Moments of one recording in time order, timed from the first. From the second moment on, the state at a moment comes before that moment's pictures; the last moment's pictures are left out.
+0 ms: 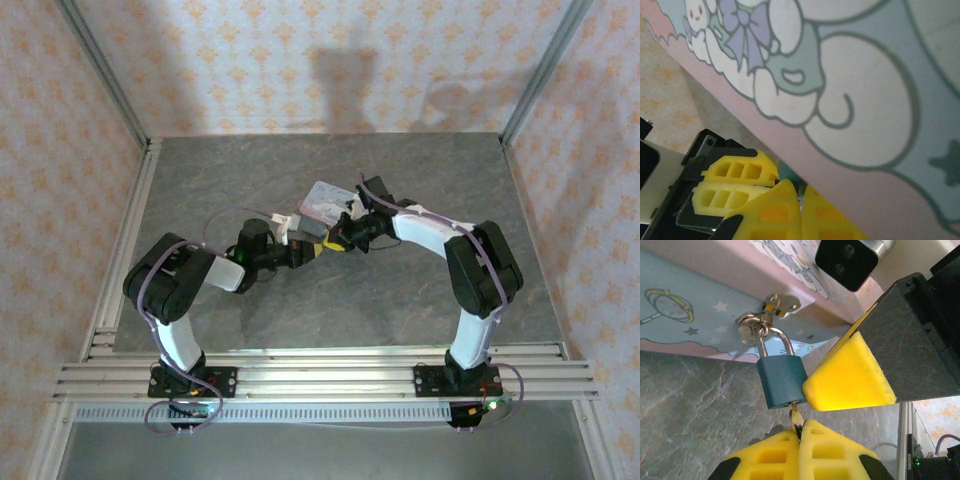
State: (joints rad) left arm -0.41 1.81 0.58 0.81 0.67 -0.64; right arm 0.50 1.83 1.18 -0.39 -0.67 0.85
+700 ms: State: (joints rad) left arm -0.41 1.86 0.55 0.81 0.58 -0.58; right arm 0.55 1.58 0.95 -0.30 -0.37 1.00
